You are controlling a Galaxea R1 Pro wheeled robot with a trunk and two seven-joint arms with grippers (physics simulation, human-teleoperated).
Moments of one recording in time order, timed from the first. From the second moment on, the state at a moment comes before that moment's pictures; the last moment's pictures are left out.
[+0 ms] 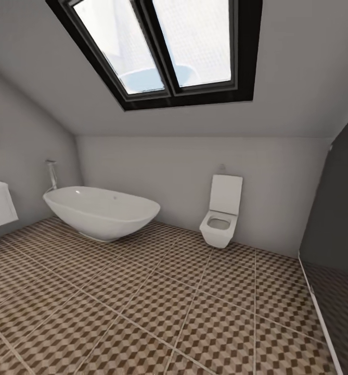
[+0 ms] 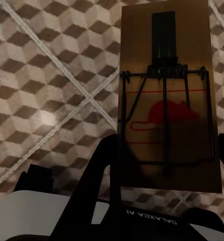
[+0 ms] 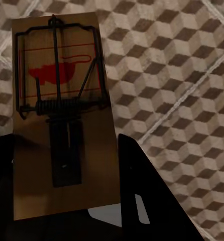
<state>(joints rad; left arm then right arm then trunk) -0.34 0.08 -0.44 0.00 0.88 0.08 -0.17 -0.48 0.13 0.19 0.03 0.04 0.26 0.04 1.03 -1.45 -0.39</state>
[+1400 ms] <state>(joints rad) -0.34 0.05 -0.45 0.00 0.88 0.09 -0.17 -0.48 0.13 0.19 0.03 0.04 0.26 0.04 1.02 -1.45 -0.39</state>
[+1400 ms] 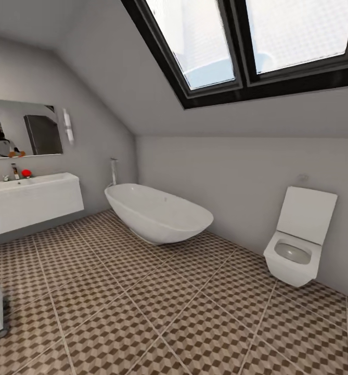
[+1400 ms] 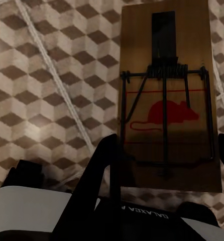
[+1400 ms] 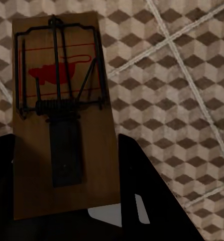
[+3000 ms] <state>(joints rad) -0.34 0.05 -0.45 0.00 0.88 0.08 -0.17 -0.48 0.12 0.19 0.03 0.04 0.25 0.04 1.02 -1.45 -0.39</state>
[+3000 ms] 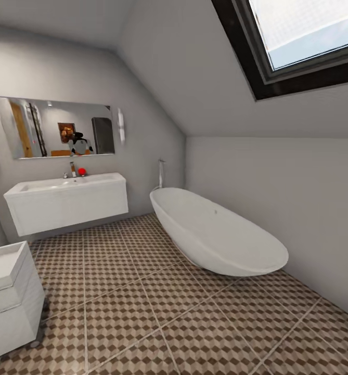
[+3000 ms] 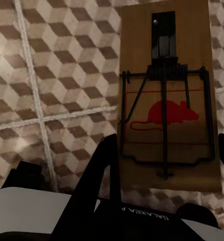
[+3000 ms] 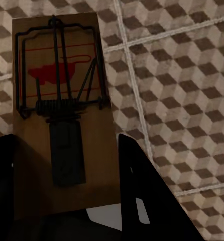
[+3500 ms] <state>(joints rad) -0.34 0.05 -0.45 0.00 0.88 0.08 -0.17 -0.48 0.12 0.18 0.03 0.04 0.25 0.04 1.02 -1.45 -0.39</state>
